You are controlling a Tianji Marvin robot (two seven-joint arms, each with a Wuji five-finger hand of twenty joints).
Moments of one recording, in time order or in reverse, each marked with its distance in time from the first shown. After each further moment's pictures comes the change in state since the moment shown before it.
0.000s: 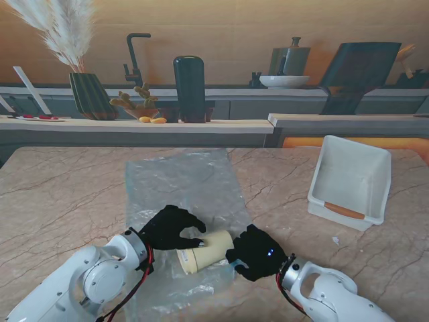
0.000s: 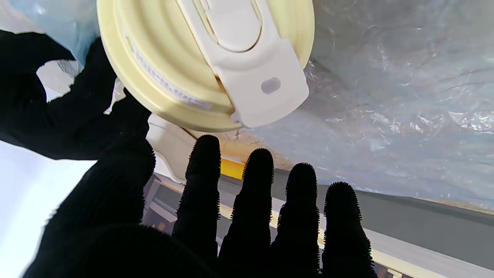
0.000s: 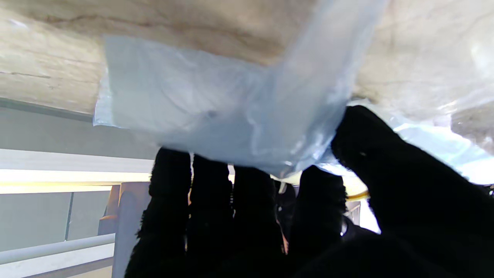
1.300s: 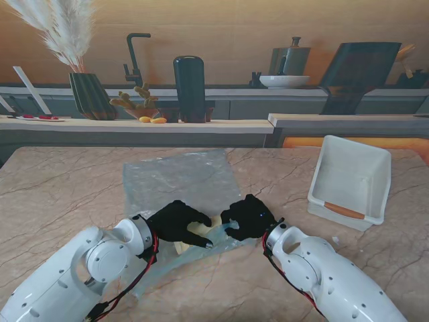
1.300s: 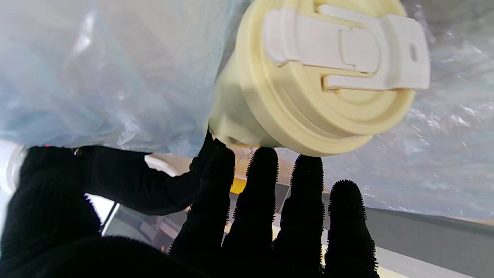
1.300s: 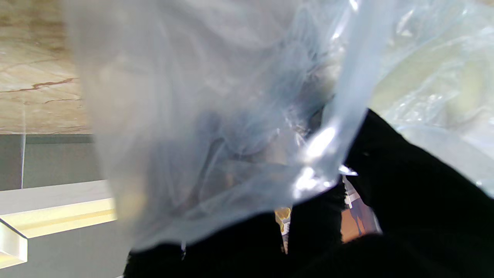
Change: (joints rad) left arm -0.130 0.019 0.062 0.005 -0.088 0.011 -0.179; right arm 0.243 -0.072 -0.112 0.110 0.362 0.156 0.202; left_hand -0.220 0.004 -0.269 -0.011 -0.066 0.161 -0.160 -0.093 0.028 0.043 -0.018 -0.003 0.075 0.053 0.073 0.058 0.000 0.047 0.050 0.008; right_hand -0.012 0.012 -0.023 0.024 0.056 0.013 -0.012 0.095 0.020 0.017 -0.128 -0.033 0.020 0.015 -0.189 -0.065 -0.040 0.078 -0.171 -0.098
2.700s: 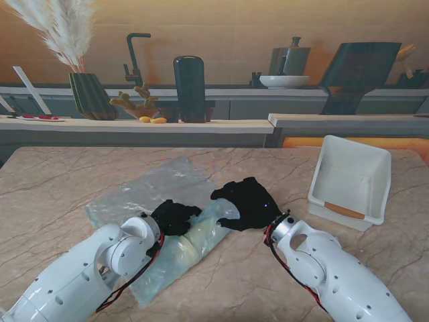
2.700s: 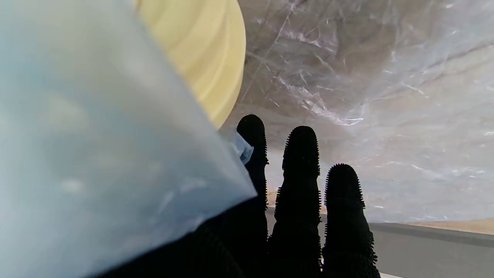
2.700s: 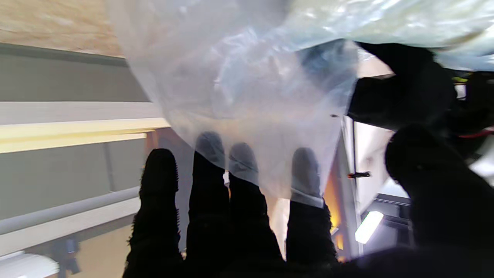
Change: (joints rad) left arm -0.126 -0.015 0.160 0.162 0.088 0.231 0.095; right arm -0.036 -0.007 0.088 -0.057 -0.084 -0.131 -0.162; left_hand 0.505 -0.107 0.689 -0.047 -0.161 -0.048 0.184 -0.056 0.227 -0.129 0.132 0.498 0.178 -0.050 0.204 0.113 0.088 -0.013 0.188 0.087; right_hand -0.200 0.109 -0.237 0.078 -0.451 0.164 -0.408 0.190 -0.347 0.063 -0.113 -0.030 -0.135 0.007 -0.216 -0.077 -0.061 0.054 -0.279 -0.080
